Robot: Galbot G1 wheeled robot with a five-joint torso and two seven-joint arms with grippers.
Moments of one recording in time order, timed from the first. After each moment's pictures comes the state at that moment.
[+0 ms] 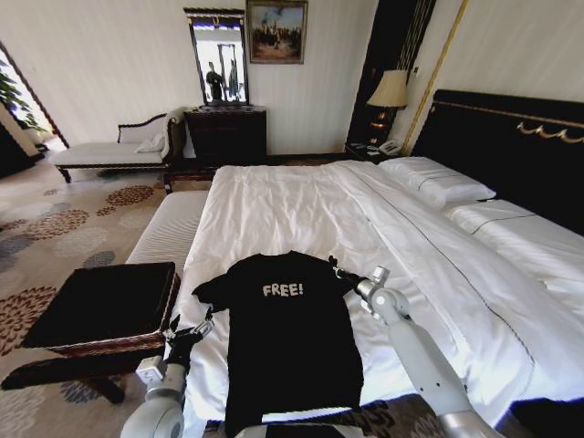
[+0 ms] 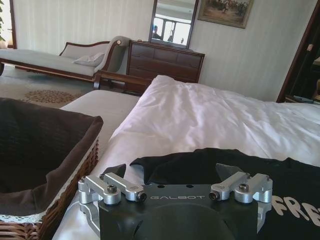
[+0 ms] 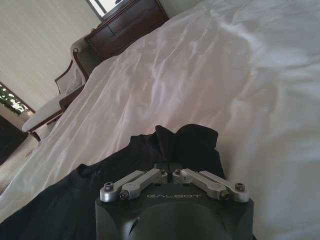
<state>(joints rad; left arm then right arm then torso) 1.78 -1.32 -0.58 -2.21 -0.47 0.12 -0.24 -0.91 1.15 0.31 1.50 1.01 -0.48 0.03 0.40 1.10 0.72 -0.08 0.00</state>
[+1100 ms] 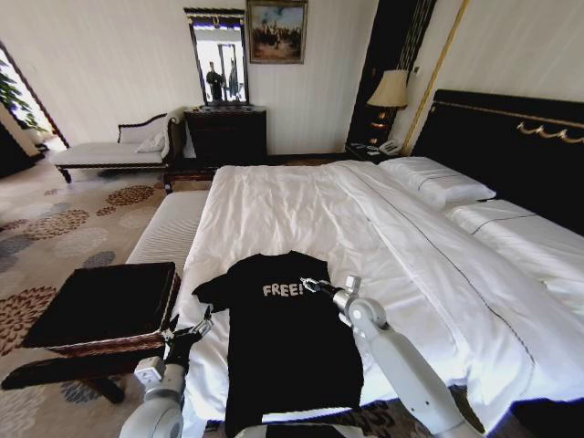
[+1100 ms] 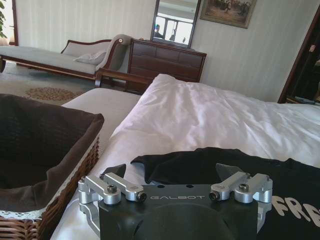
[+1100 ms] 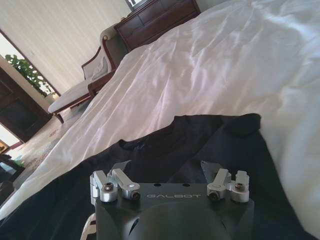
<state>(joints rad) 1.76 -1.32 -0.57 -2.19 -0.48 0.12 -0.24 -1.01 1.14 0.27 1.68 0.97 -0.48 0.03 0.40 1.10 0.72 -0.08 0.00</state>
